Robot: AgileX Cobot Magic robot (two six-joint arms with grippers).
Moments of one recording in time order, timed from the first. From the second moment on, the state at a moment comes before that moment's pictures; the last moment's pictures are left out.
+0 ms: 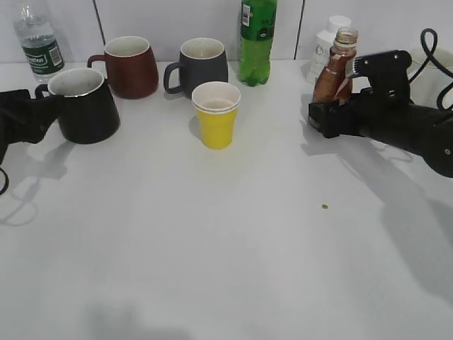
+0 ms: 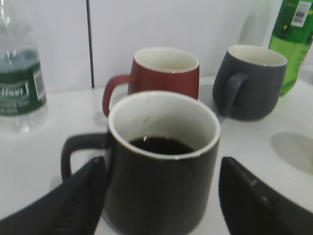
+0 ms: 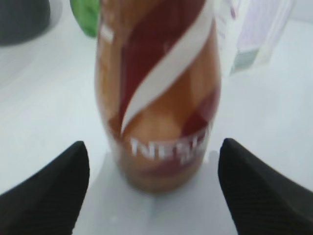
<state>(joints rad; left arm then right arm) 0.06 1.71 -0.54 0.60 -0.96 -0.36 0.20 2.01 -0.88 -0.32 -0.71 0.20</state>
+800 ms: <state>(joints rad) 0.03 1.42 -0.54 1.03 -0.51 -1.18 0.21 1.71 -0.78 -0.32 -0.26 0.20</state>
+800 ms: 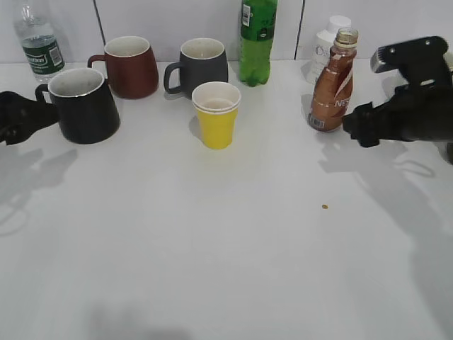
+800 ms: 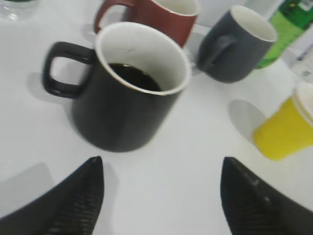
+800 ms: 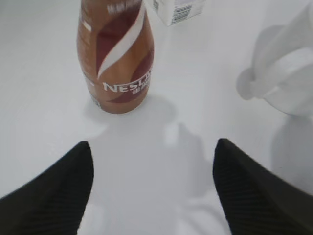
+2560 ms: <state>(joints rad) -0.29 0.55 -0.56 0.11 0.70 -0.33 0.28 0.78 -0.92 0.04 0.84 0.05</state>
